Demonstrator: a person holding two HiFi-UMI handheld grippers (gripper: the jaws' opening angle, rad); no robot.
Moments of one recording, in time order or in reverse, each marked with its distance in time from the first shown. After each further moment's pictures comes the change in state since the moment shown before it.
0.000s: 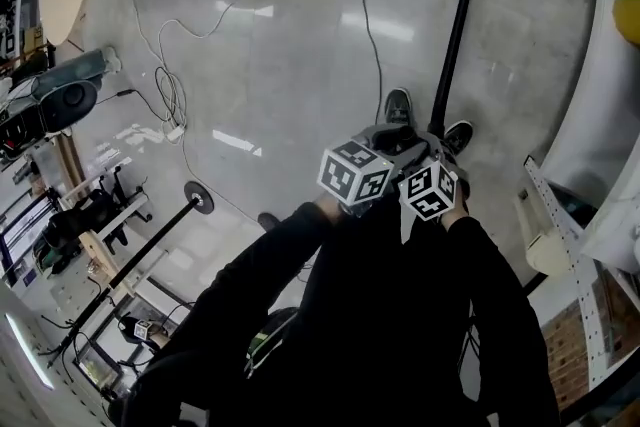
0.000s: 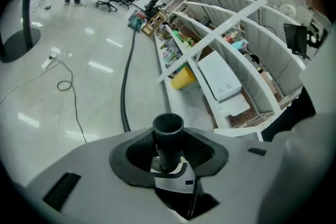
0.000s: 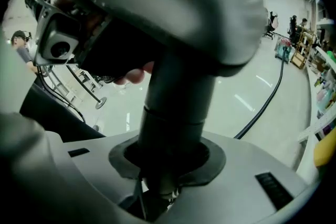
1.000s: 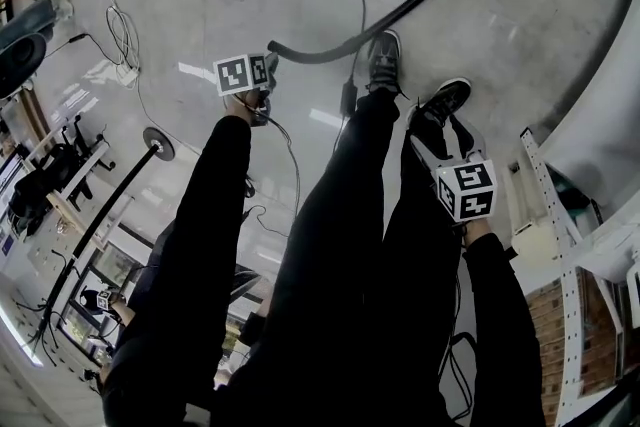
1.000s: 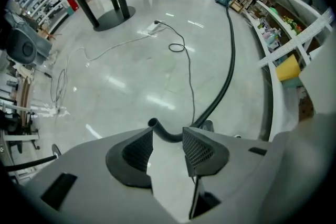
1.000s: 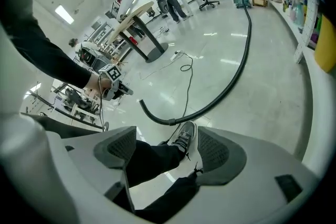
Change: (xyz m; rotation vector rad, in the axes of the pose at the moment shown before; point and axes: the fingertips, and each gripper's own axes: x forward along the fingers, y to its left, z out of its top) left arm -0.082 0.402 -0.199 -0.445 0.201 0.786; right arm 0.028 -0.026 -0.125 0.497 0.027 0.059
